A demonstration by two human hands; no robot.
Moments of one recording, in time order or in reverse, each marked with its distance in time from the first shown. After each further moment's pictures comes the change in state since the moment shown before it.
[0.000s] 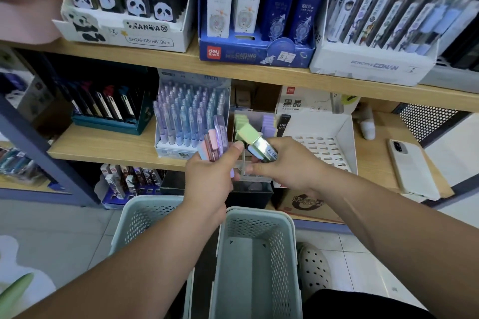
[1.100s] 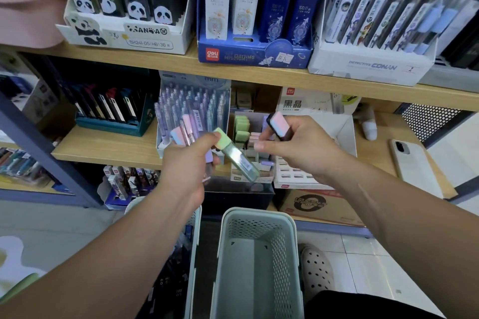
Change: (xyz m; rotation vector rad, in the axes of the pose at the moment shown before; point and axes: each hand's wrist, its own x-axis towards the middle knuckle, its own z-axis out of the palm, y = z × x) left_hand 0.020 0.029 -0.021 -0.071 0.019 -0.054; right_hand -0.007 -0.021 -0.026 0.204 0.089 -0.063
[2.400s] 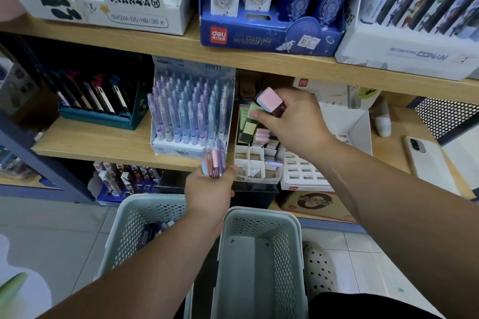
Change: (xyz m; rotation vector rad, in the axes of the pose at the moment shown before) left_hand 0.022 -0.082 0.001 0.268 0.099 -0.019; right_hand 0.076 0.027 0.014 -0.482 0.337 -0.387
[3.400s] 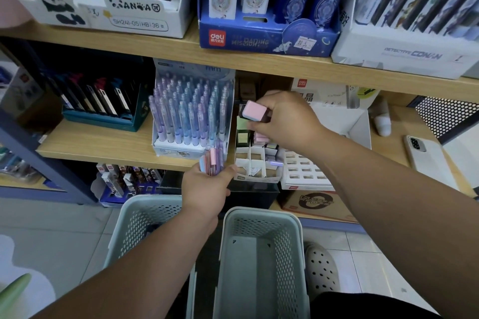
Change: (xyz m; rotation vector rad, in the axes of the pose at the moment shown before) left_hand 0.005 0.006 -0.008 0.034 -0.051 0.015; right_hand 0.010 -0.001 0.002 -0.198 -0.206 -0.126
